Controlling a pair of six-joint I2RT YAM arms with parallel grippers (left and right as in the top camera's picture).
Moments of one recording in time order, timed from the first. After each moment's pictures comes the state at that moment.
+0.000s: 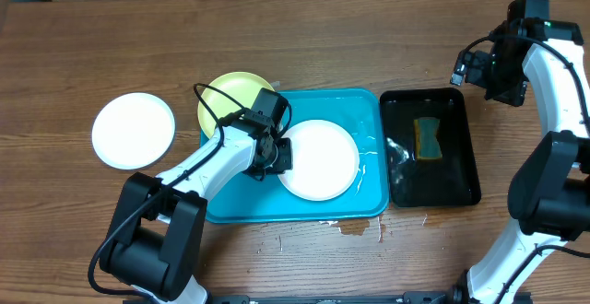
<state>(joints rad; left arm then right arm) -0.41 1.78 1.05 -0.66 0.12 -0.47 -0.19 2.03 1.75 -1.10 -0.10 0.17</state>
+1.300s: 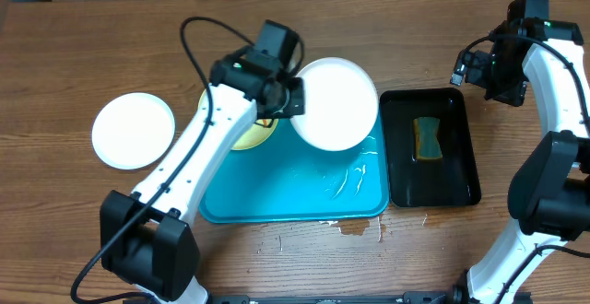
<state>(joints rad) -0.46 1.79 1.58 -0.94 0.04 -0.45 -0.19 2.03 1.75 -1.10 -0.10 0.17</state>
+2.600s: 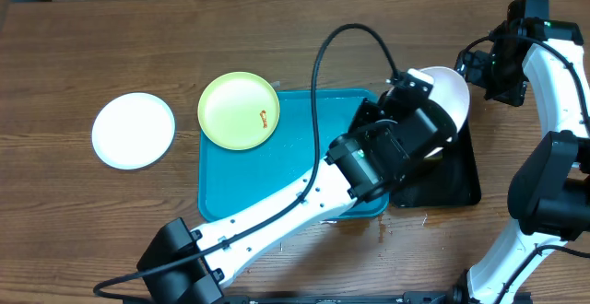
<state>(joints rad) -1.03 1.79 1.58 -0.55 -0.66 -0.29 -0.19 2.03 1.75 -1.10 -0.10 0.17</state>
